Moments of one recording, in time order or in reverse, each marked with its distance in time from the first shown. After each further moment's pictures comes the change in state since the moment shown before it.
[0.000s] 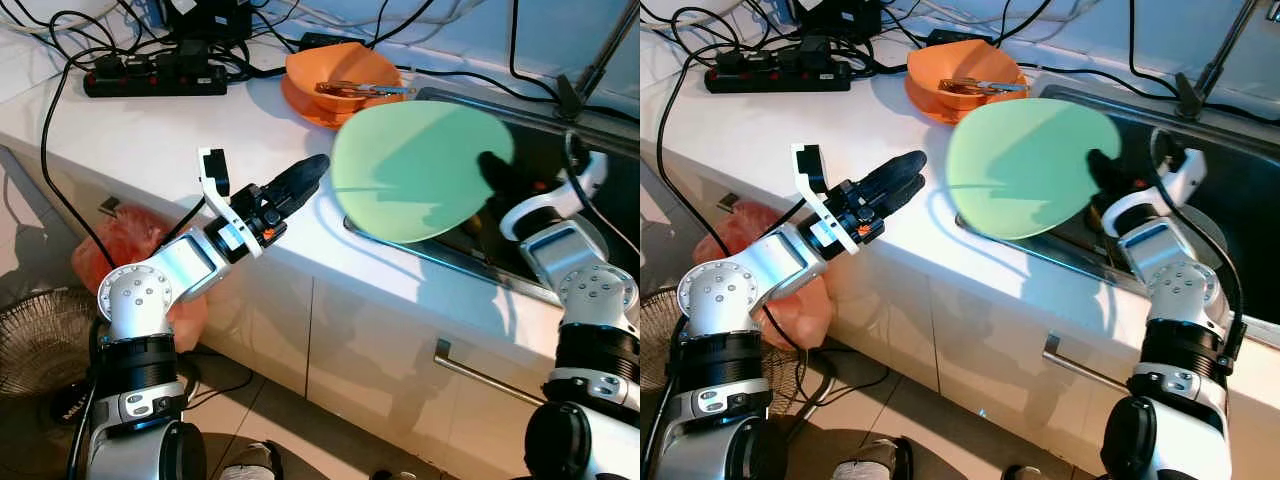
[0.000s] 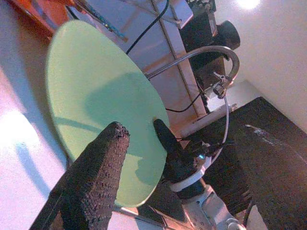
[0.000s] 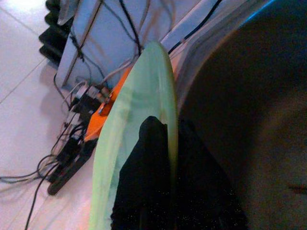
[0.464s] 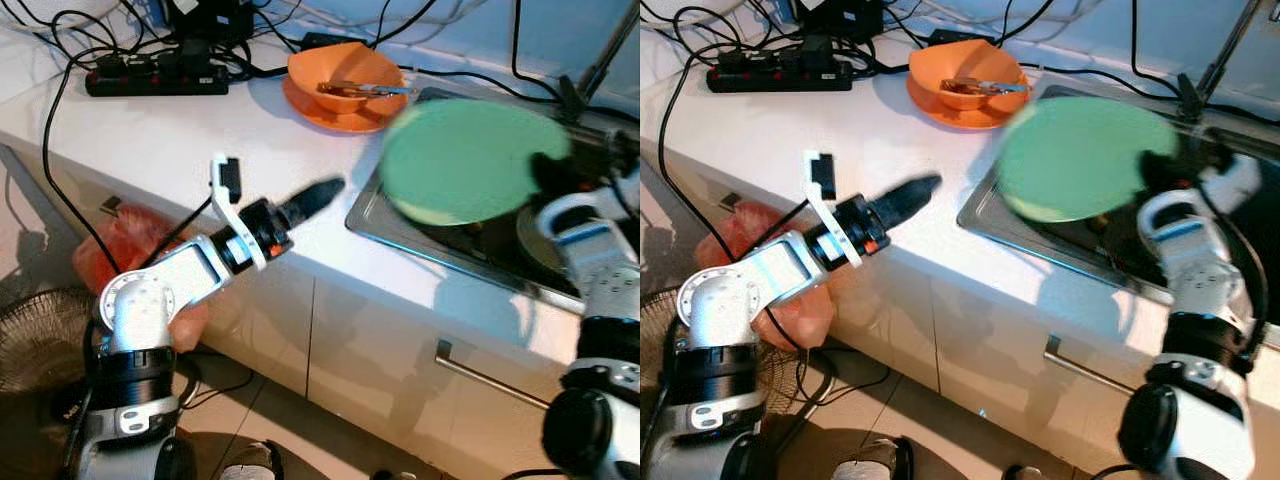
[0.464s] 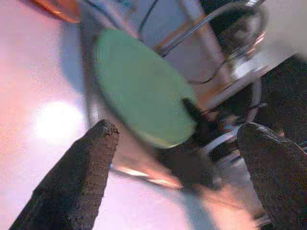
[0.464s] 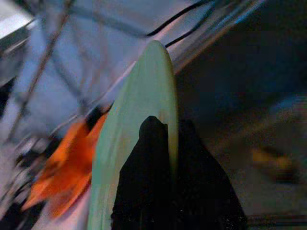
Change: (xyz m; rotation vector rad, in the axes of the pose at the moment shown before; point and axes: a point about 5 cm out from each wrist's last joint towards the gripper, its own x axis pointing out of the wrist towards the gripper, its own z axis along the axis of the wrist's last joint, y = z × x) left arm -0.004 0.001 -0.011 0.206 0.107 0.113; right arm -0.008 -0.033 0.036 -0.014 -0.188 -0.233
